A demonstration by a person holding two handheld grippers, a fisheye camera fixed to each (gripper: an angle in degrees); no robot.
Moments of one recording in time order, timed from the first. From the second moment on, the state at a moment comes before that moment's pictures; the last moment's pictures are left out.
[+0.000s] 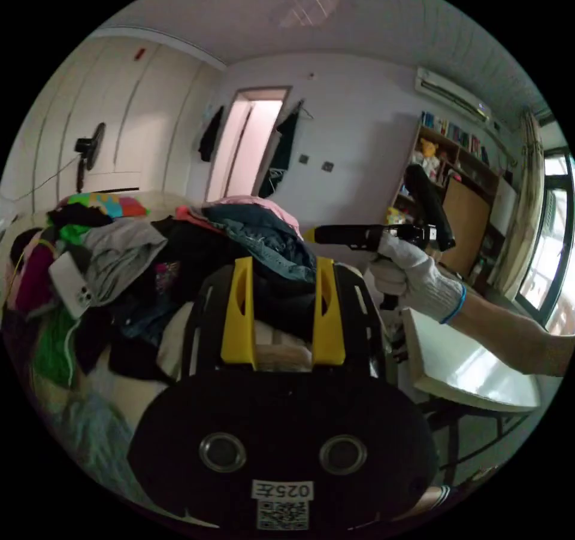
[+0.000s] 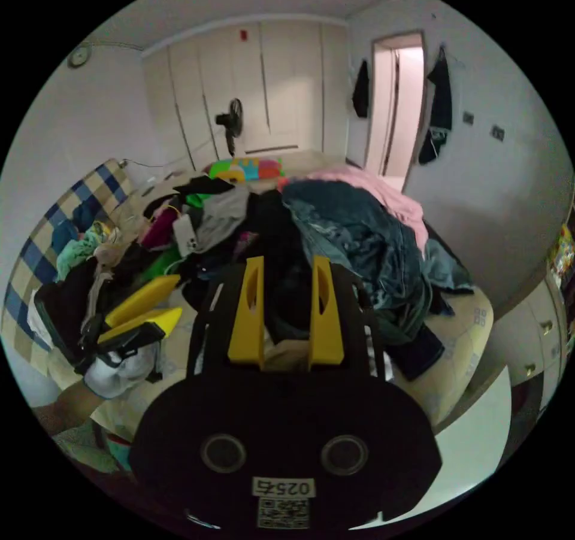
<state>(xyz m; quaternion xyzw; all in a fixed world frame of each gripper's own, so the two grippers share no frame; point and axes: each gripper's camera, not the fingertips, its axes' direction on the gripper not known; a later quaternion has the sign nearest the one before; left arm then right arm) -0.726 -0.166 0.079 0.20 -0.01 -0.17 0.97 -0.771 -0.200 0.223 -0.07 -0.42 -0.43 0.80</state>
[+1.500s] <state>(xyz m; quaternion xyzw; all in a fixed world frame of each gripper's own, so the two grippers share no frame) -0.819 -0.344 0.457 -0.05 0.08 -0.22 0.97 -0.807 -0.275 0.339 -0.29 -0.46 -0.45 0.71</state>
